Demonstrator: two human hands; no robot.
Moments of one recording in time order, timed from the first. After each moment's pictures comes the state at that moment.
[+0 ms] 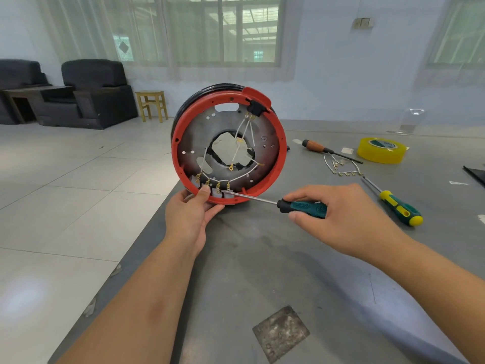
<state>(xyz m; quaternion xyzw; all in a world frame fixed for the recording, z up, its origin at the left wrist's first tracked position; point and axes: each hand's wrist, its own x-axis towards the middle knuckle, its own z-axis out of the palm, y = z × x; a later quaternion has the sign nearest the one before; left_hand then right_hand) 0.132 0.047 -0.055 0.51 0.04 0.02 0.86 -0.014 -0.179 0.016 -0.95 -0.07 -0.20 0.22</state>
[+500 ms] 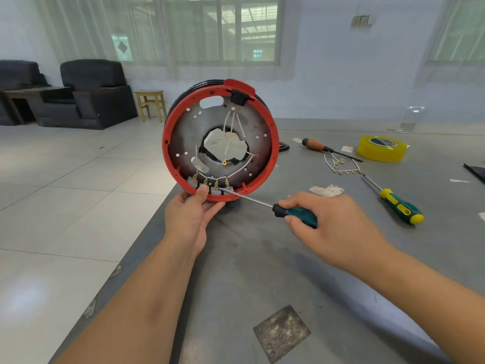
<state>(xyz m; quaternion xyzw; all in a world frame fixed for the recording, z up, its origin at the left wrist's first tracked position) 0.133 0.048 -0.057 0.49 0.04 0.01 0.87 -0.015 -0.167 -0.005 -0.95 -0.07 -0.24 0.20</state>
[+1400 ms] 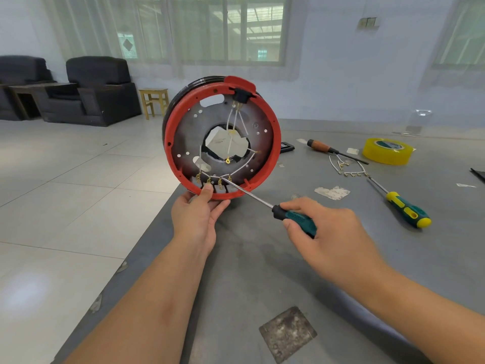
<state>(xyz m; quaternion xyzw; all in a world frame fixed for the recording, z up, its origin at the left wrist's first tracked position) 0.126 0.041 -0.055 0.44 0.07 0.02 0.90 -0.021 -0.148 -0.024 -0.93 -0.04 -0.29 0.24</state>
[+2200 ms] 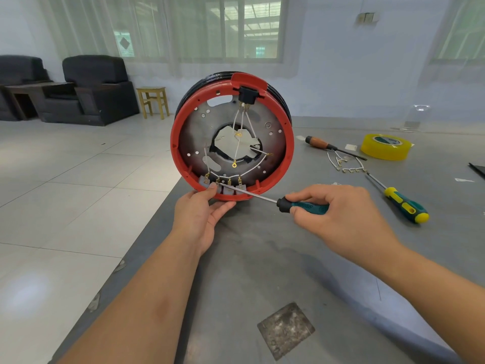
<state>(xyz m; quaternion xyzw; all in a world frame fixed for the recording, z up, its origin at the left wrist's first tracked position) 0.131 0.043 -0.054 0.45 0.06 -0.06 0.89 -0.014 -0.164 0.001 -0.91 -0.01 -0.24 0.33</state>
